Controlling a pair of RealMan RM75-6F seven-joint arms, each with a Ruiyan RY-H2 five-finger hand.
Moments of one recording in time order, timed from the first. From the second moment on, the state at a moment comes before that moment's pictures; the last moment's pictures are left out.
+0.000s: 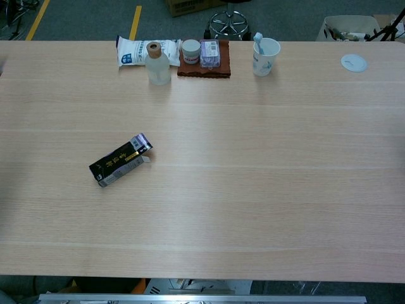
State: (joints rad) left arm -0.11 -1.15 -0.02 -1.64 1.46 1.41 0.08; right arm 0.10 -1.16 0.05 -1.58 -1.49 1.42 -0.07
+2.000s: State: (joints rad) left arm -0.29 -1.46 -0.01 -1.65 1.36 1.14 0.27; right arm 0.12 -1.13 0.11 -1.54 -1.45 1.45 0.02
